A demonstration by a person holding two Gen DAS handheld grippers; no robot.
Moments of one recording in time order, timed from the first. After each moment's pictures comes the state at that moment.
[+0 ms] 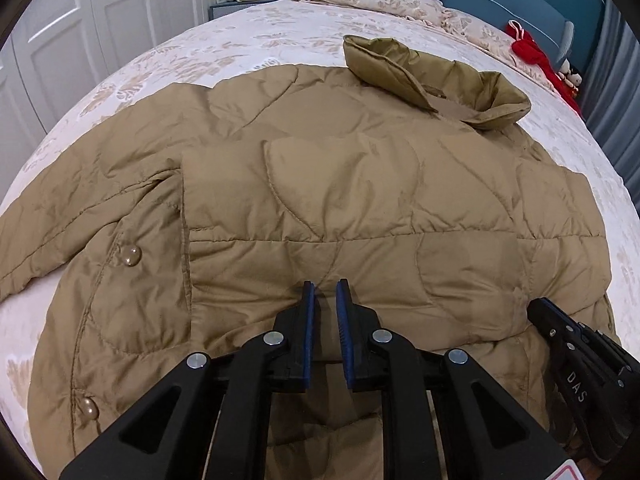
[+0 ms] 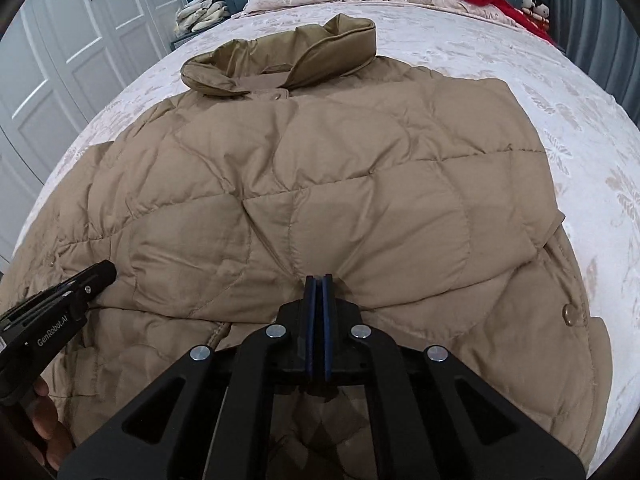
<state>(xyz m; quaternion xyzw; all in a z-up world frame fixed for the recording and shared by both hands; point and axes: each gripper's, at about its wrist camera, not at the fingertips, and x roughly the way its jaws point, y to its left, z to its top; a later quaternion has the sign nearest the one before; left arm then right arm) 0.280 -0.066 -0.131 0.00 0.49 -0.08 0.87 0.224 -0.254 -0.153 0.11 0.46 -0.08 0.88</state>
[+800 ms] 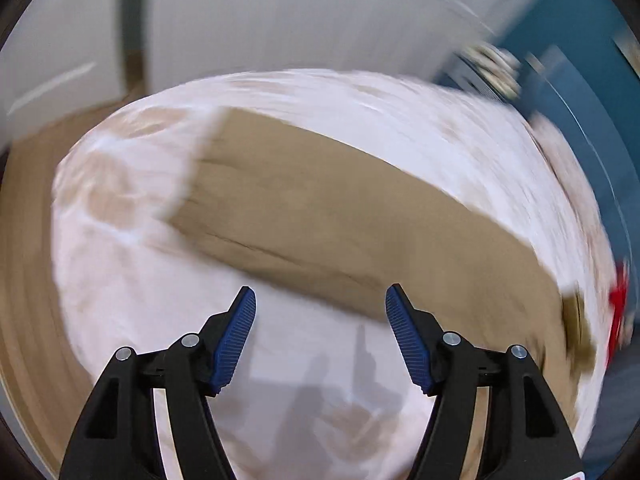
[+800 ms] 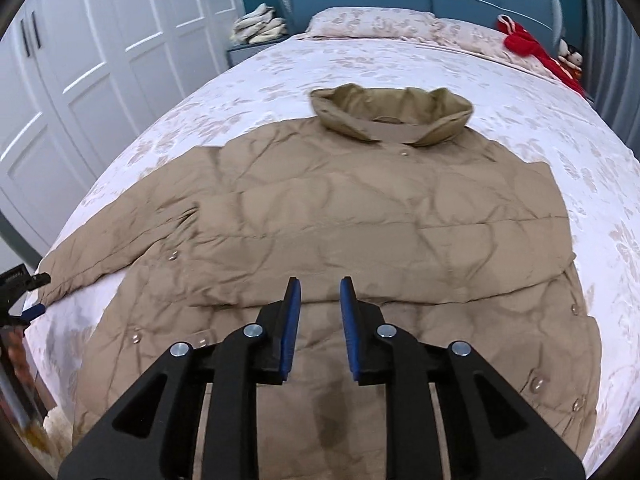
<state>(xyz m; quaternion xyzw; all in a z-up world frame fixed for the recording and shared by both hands) 0.224 0.324 -0.107 -0.33 0.44 0.19 0.81 0.200 -0.137 -0.074 0.07 0.43 -0.01 0.90</state>
